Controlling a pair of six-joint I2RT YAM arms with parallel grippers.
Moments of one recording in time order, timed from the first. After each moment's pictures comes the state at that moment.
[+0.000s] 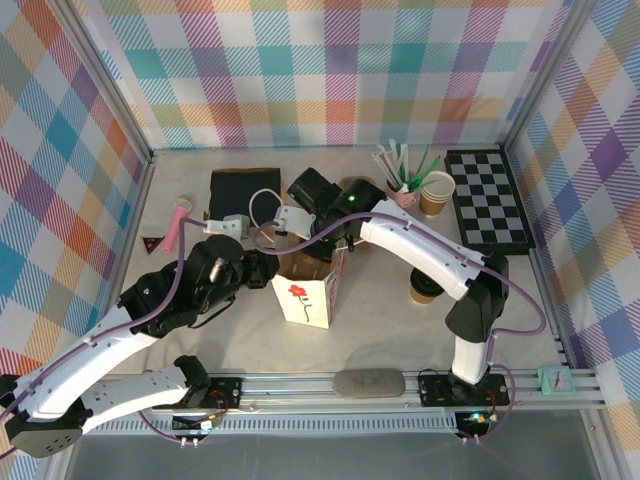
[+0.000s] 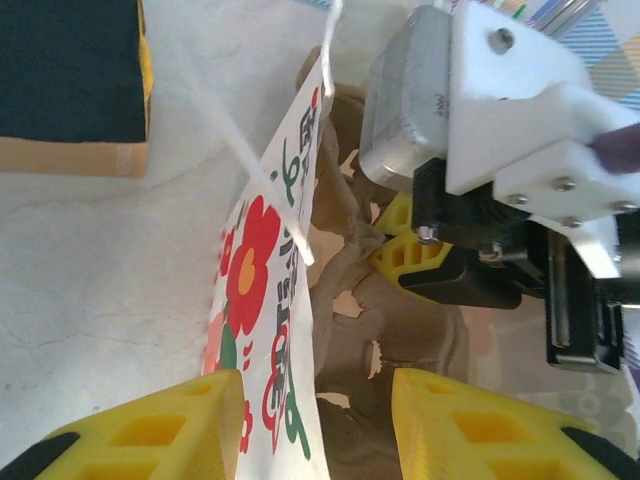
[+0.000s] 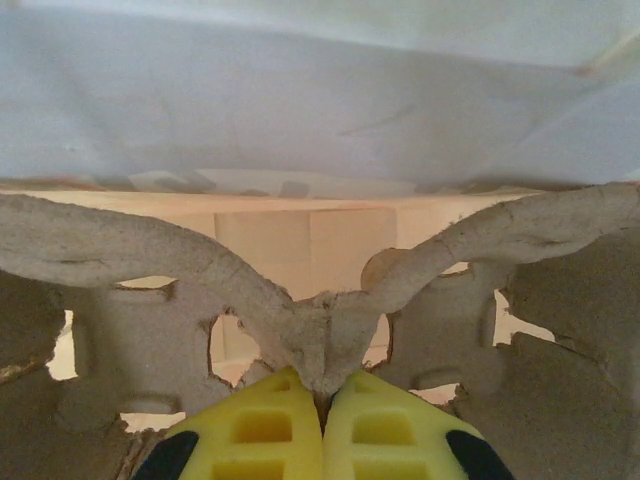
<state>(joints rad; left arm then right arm) -0.90 0.86 1.09 -0.83 -0.31 -0.77 0.92 1.84 1.92 -1.20 0.02 -0.45</state>
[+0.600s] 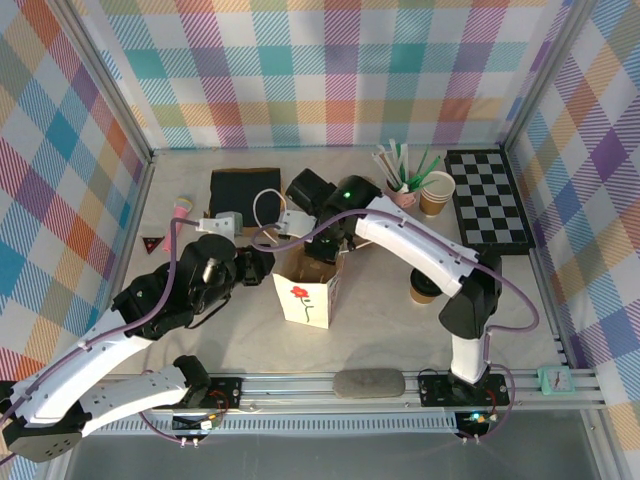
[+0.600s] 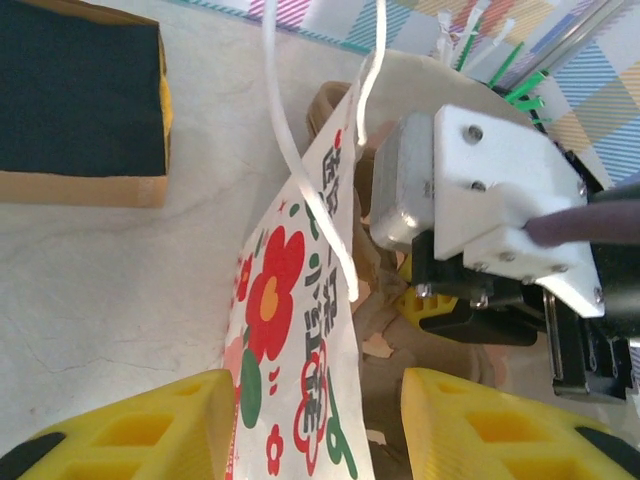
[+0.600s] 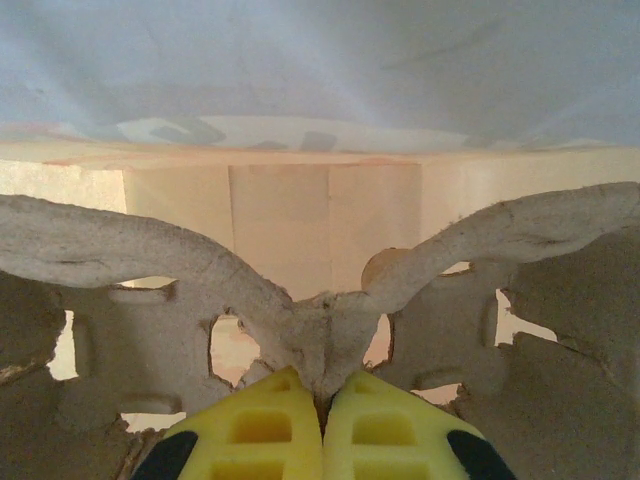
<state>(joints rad) -0.87 0.84 1.09 -0.82 -0.35 -0.74 0.93 1.88 1.97 -1.31 0.03 -0.45</state>
